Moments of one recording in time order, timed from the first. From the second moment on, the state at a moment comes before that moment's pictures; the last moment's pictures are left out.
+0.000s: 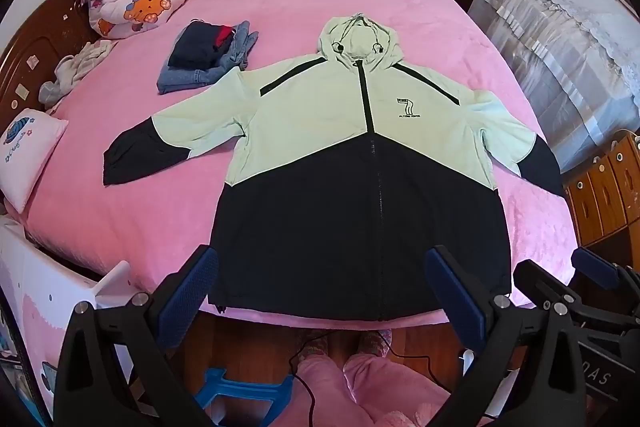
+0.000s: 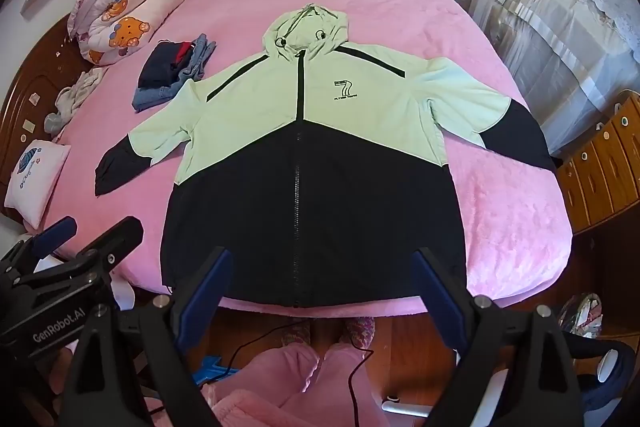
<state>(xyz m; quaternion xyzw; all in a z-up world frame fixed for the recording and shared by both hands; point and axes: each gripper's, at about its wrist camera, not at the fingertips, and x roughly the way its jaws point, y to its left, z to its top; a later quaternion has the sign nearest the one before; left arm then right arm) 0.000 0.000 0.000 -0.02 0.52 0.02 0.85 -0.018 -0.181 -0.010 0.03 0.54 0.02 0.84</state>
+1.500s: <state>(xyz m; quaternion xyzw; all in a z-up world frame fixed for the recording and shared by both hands) 0.004 -0.008 -0.004 -0.02 0.53 0.01 0.85 -0.013 -0.194 -0.011 0.04 0.55 0.03 0.84</state>
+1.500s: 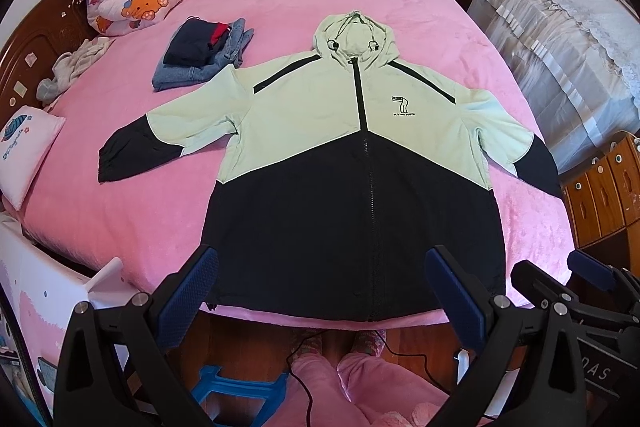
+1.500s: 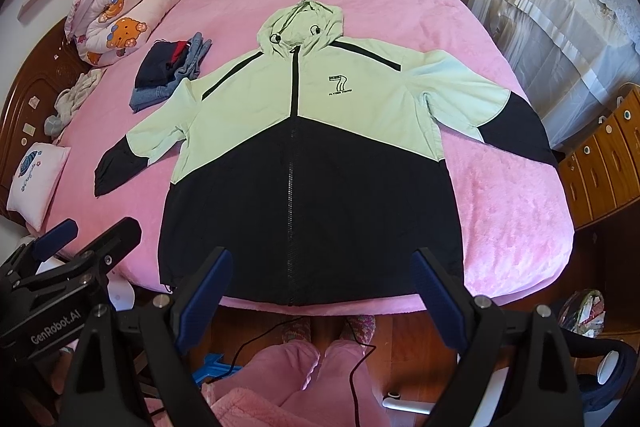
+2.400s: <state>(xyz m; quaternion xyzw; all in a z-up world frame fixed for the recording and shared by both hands) 0.024 0.108 -0.048 -0.19 0.52 0.14 0.82 0.062 -0.164 -0.073 0.01 0.57 0.10 0.81</state>
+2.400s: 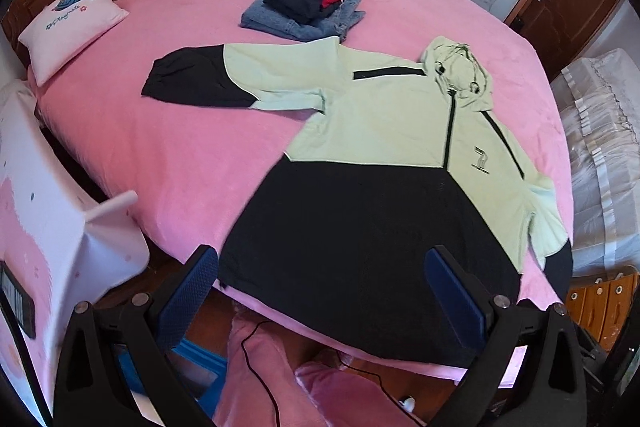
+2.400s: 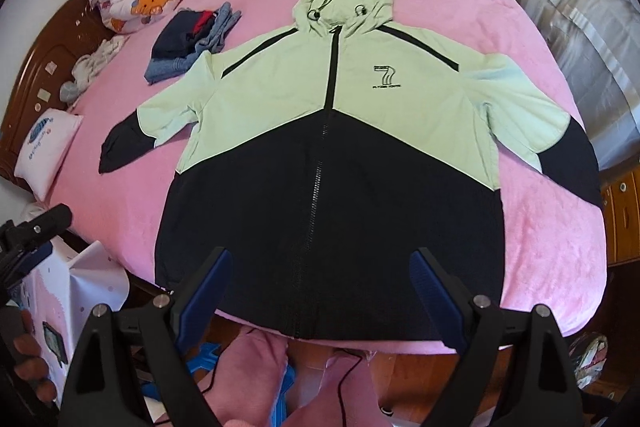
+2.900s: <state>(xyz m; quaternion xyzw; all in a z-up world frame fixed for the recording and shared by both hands) 0.124 0.301 -0.150 -0.21 0.59 0.14 0.76 0.145 0.025 -0.141 -0.07 0.57 0.09 0.82</state>
